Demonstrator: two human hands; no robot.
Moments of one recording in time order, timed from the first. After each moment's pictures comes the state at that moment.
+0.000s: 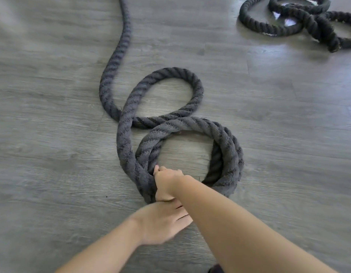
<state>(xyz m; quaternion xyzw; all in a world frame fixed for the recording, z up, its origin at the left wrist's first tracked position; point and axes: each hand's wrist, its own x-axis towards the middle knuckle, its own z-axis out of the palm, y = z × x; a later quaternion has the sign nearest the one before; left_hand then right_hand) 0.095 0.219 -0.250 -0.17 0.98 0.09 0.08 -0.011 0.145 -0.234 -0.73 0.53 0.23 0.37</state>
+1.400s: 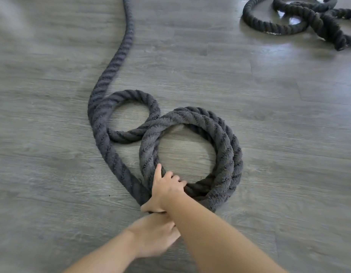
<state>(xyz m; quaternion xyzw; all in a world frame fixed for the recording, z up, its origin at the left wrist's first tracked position) 0.106 0.235 -0.244 -0.13 0.96 -0.09 0.22 0.017 0.183 -0.267 -0.63 0.66 0.19 0.37</state>
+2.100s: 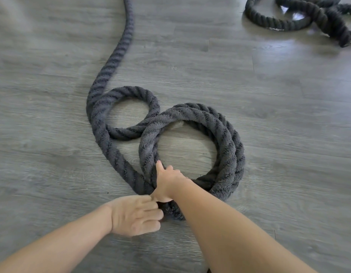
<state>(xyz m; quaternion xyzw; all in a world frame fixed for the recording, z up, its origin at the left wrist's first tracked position) 0.162 0.188 -0.260 0.02 1.00 -0.05 -0.05 -0.012 0.156 -0.247 -0.65 0.60 0.18 0.42</state>
